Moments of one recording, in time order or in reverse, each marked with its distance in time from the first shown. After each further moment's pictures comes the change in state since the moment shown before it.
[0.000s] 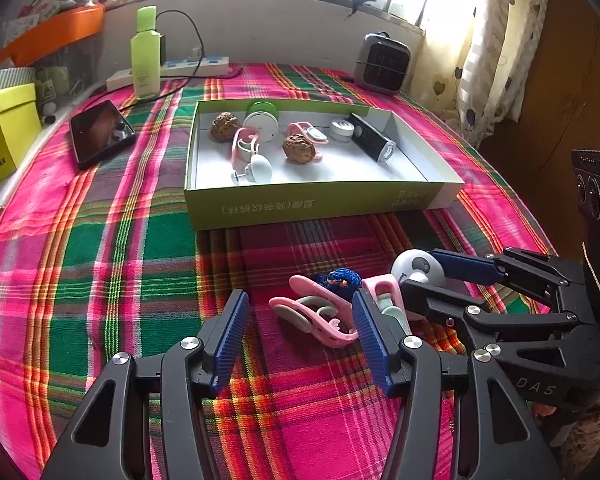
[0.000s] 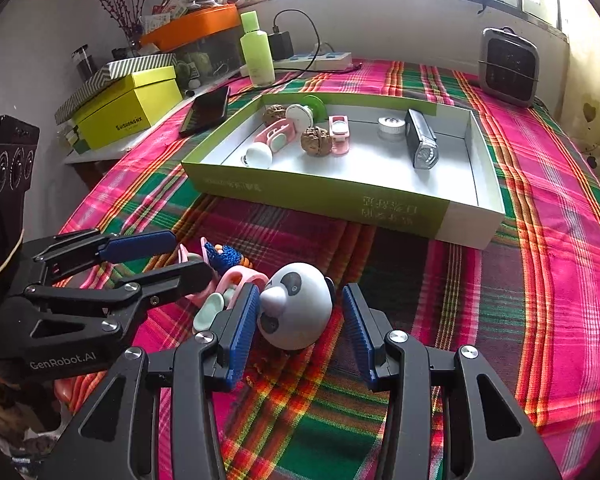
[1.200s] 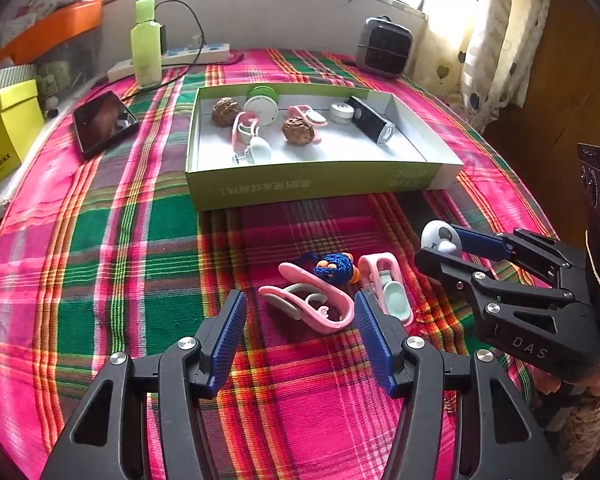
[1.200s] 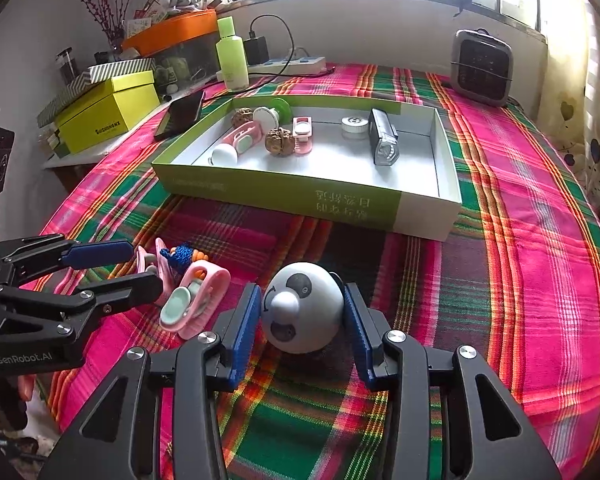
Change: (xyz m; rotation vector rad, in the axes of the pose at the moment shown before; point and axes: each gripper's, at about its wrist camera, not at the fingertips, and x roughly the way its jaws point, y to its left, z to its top) left arm -0.006 -0.006 -0.003 0.016 0.065 0.026; right arm -0.008 -0.013 -0.007 0.020 -0.030 -0.068
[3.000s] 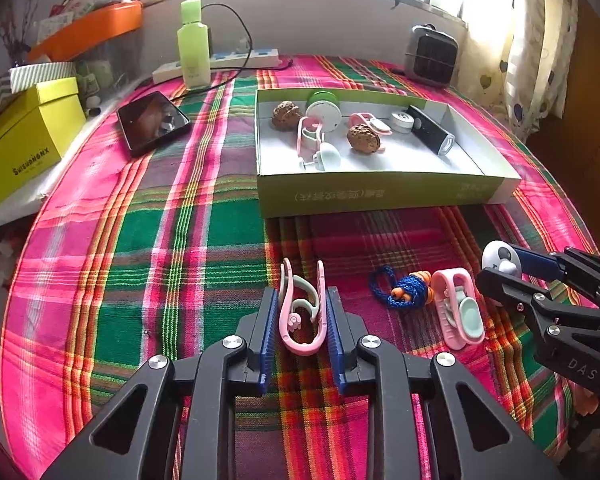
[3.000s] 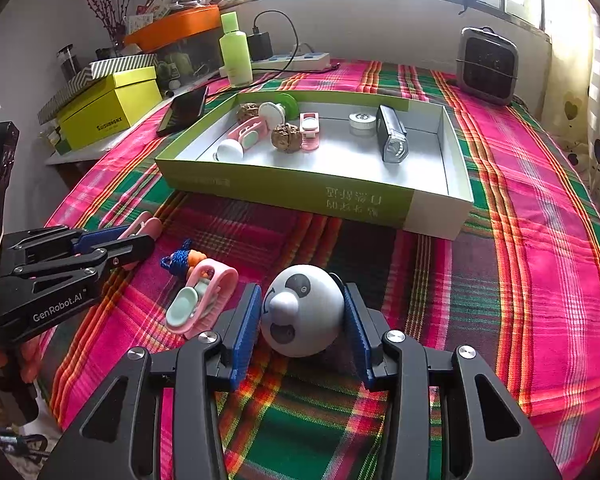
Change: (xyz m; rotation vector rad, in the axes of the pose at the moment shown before) left arm 0.008 0.021 0.000 -0.045 -0.040 0.150; right arm 0.003 0.005 0.001 -0.003 0.016 0.001
